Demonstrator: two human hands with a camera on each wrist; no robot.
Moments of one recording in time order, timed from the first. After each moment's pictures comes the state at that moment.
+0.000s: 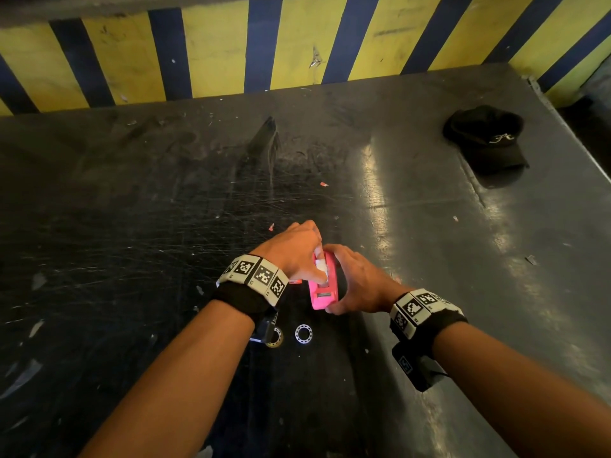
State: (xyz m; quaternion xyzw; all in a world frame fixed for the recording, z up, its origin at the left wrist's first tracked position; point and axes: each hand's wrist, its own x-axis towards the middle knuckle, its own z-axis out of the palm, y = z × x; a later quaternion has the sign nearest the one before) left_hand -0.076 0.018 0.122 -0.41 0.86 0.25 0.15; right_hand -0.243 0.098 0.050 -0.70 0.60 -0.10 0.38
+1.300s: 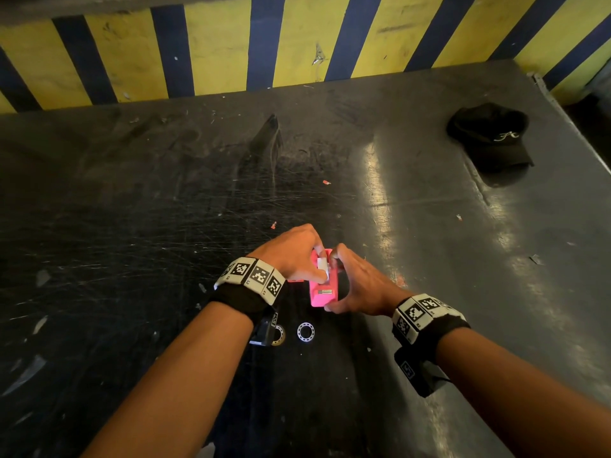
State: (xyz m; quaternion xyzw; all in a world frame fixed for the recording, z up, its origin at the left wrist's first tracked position) left_hand -0.067 0.020 0.119 -0.44 0.83 0.31 0.13; right_hand -0.240 0.105 0.048 -0.68 0.59 -0.15 0.42
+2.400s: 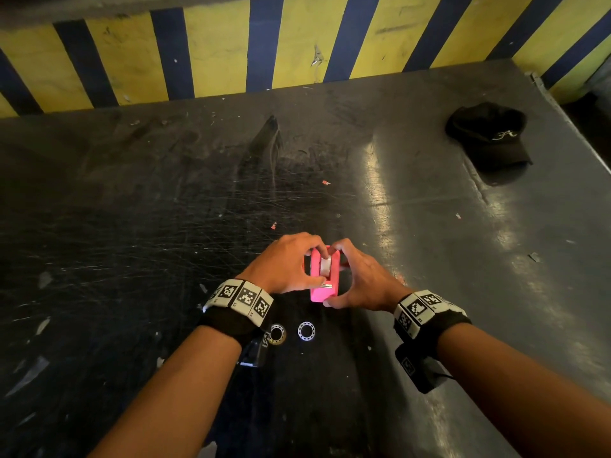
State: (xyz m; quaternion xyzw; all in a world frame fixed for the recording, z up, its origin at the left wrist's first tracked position) left_hand -0.046 0.038 0.102 -0.42 0.85 0.33 -0.01; right_hand -0.245 0.105 0.046 -0.66 0.58 -0.21 0.44
